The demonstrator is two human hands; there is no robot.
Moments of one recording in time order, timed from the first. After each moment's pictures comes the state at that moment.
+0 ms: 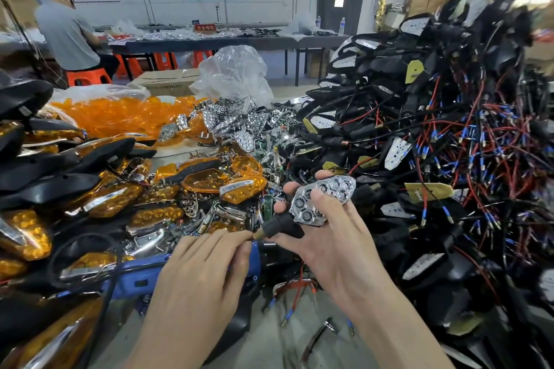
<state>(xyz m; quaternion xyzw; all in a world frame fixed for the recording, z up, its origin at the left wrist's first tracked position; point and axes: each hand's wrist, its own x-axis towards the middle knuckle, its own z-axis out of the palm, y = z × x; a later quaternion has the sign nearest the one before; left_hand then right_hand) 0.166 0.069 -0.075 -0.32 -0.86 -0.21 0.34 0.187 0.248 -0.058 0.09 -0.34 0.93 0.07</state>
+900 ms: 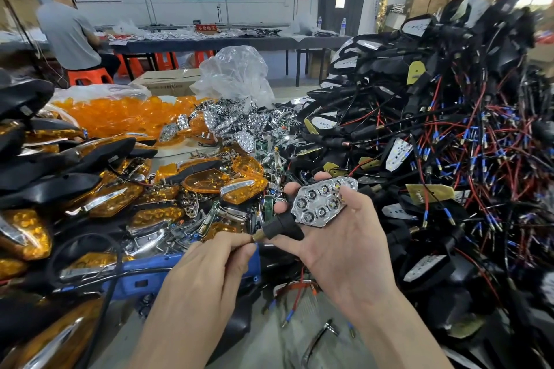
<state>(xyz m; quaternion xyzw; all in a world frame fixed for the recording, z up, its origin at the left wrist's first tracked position) 0.177 0.069 -0.068 -0.28 -0.87 -0.30 0.25 0.187 0.255 -0.061 0.11 -0.29 0.95 0.03</state>
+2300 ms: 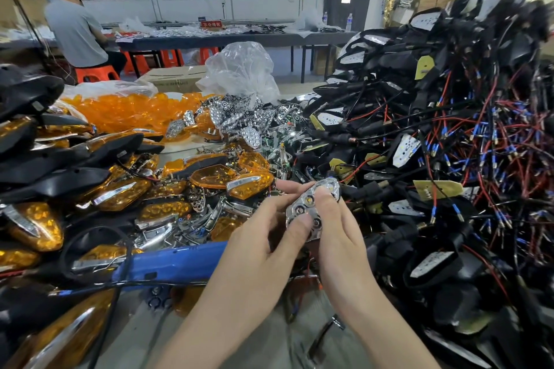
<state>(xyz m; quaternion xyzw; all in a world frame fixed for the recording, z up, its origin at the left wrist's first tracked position) 0.177 0.112 -0.041 -0.28 -0.78 -0.56 -0.01 0.186 0.234 -0.068 0.00 -0.62 0.76 0.20</state>
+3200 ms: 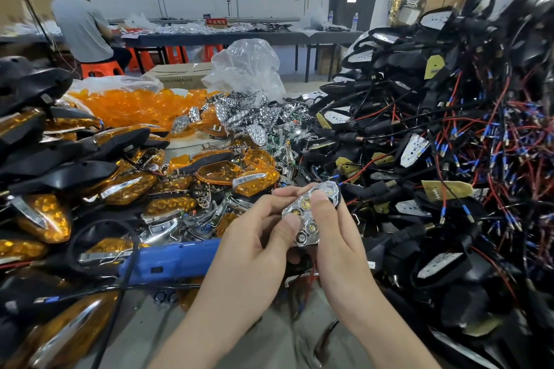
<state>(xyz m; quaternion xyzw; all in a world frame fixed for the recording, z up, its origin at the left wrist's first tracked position) 0.178 0.107 -0.043 -0.25 -0.72 -0.65 -0.02 0.191 0.224 -0.070 0.02 -0.64 0.74 0.19</state>
